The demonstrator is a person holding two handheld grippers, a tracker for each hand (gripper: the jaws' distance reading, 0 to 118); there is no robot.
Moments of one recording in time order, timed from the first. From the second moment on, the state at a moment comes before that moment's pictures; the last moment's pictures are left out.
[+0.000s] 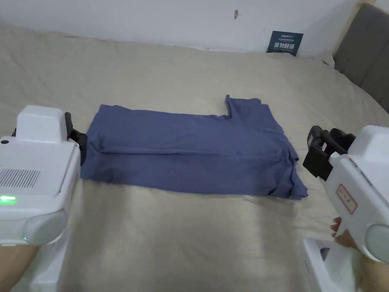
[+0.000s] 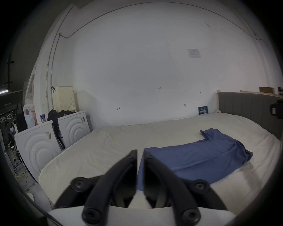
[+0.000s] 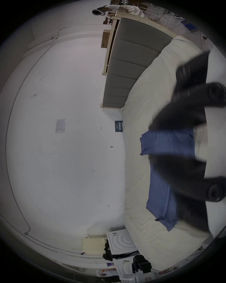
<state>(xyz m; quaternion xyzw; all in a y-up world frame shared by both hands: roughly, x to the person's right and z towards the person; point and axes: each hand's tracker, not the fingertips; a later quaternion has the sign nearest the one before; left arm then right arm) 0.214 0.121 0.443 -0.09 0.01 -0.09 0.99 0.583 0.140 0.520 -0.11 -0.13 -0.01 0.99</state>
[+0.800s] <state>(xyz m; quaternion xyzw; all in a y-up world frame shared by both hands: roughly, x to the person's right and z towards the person) 0.173 0.090 0.251 -0.44 -0.02 -0.02 0.90 0.594 0.143 0.490 -0.14 -0.10 0.00 0.98</state>
